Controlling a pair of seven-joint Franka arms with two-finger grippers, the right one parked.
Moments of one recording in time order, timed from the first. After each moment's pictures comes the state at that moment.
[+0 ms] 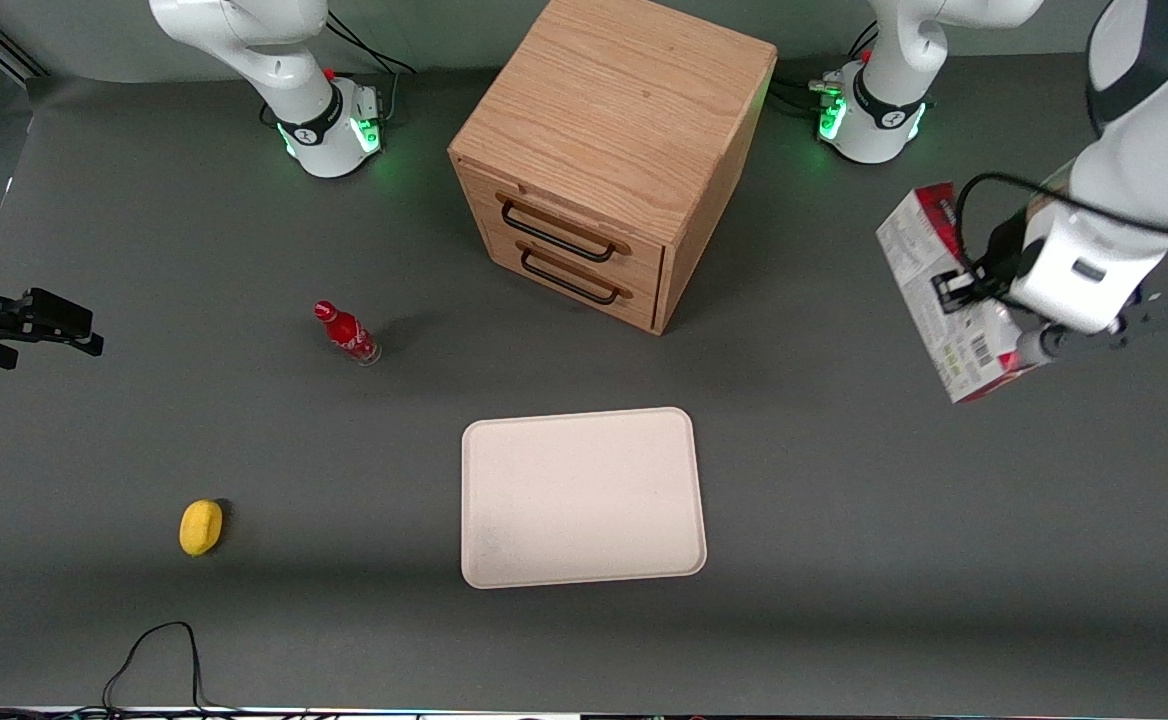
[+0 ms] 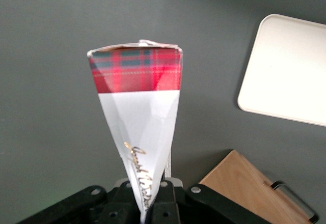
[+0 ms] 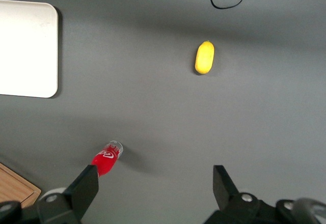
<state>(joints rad) -0.35 0.20 0.13 -1.40 -0.10 1.51 -0.50</state>
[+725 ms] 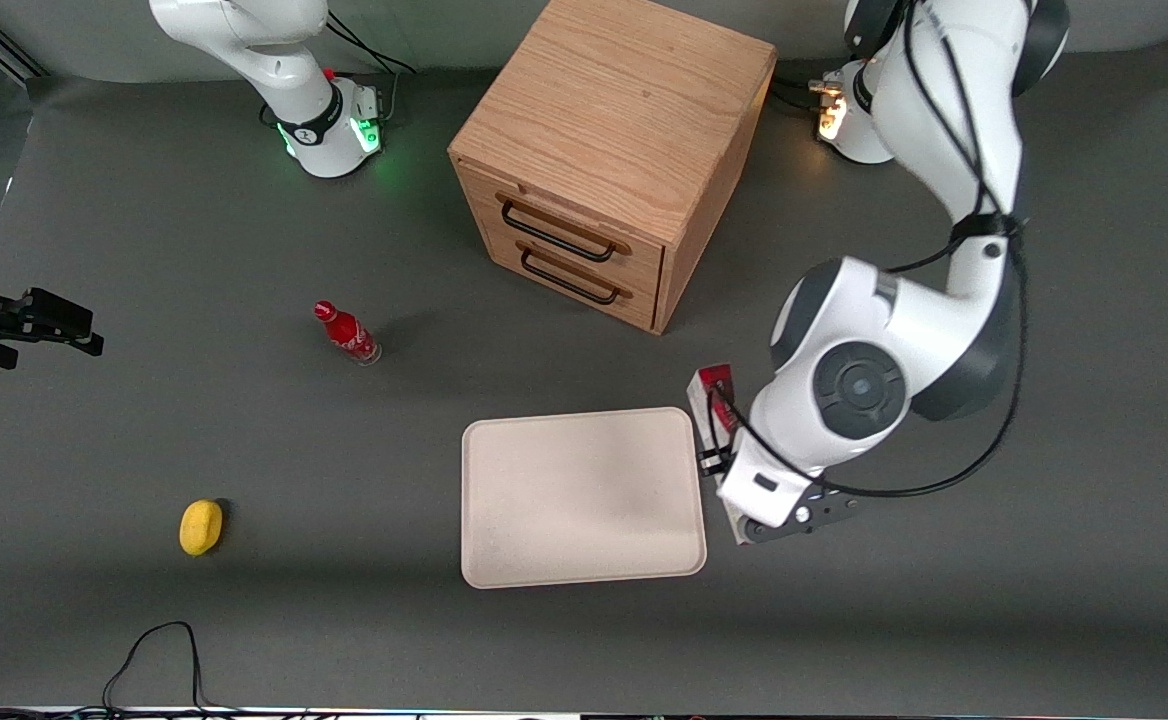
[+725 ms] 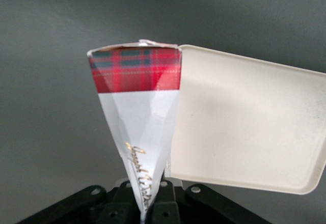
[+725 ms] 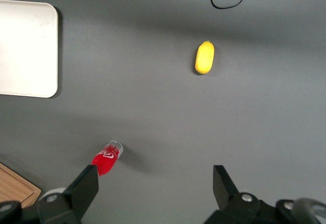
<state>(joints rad) -0.45 0.84 0.01 -0.88 -0.11 1.73 -0.68</state>
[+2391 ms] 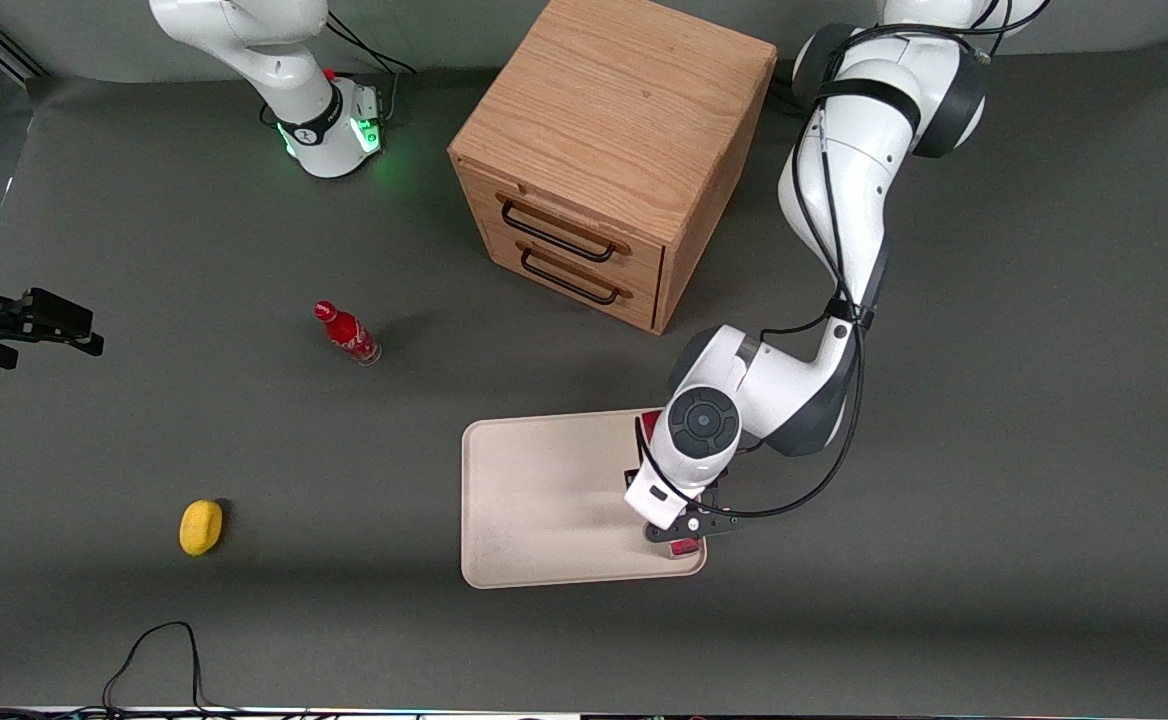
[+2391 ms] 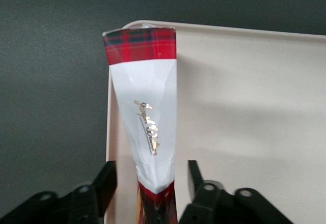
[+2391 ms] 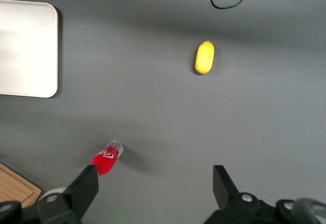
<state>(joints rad) -0.55 1.07 0.01 -0.88 -0.03 1.98 -0.68</state>
